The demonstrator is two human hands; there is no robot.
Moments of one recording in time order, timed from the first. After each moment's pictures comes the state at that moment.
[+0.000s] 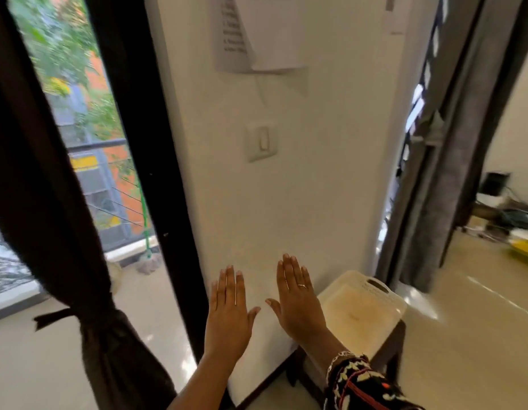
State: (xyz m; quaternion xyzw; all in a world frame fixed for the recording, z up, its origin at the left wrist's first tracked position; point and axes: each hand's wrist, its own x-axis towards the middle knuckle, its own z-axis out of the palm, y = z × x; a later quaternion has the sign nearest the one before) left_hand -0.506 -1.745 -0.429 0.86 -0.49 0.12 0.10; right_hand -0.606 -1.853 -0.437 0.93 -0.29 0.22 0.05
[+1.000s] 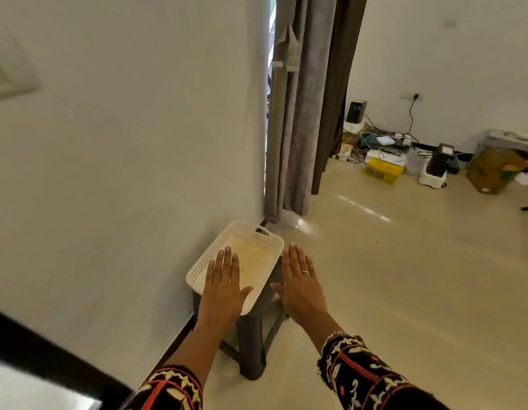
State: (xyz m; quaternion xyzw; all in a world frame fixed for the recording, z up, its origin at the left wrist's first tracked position) left_hand -0.682 -1.960 -0.534 0.73 -0.68 0.01 0.07; right_hand -0.853 -2.008 -0.540 0.84 -0.53 0.06 -0.01
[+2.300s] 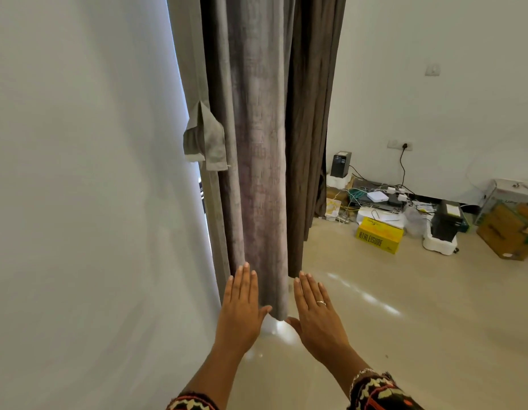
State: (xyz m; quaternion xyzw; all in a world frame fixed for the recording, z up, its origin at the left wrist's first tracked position) left_hand -0.800 -2.526 -0.495 0.67 -0.73 0.09 0.14; right_hand -0.973 -2.552 -0.519 0.83 -0.53 0.13 0.12
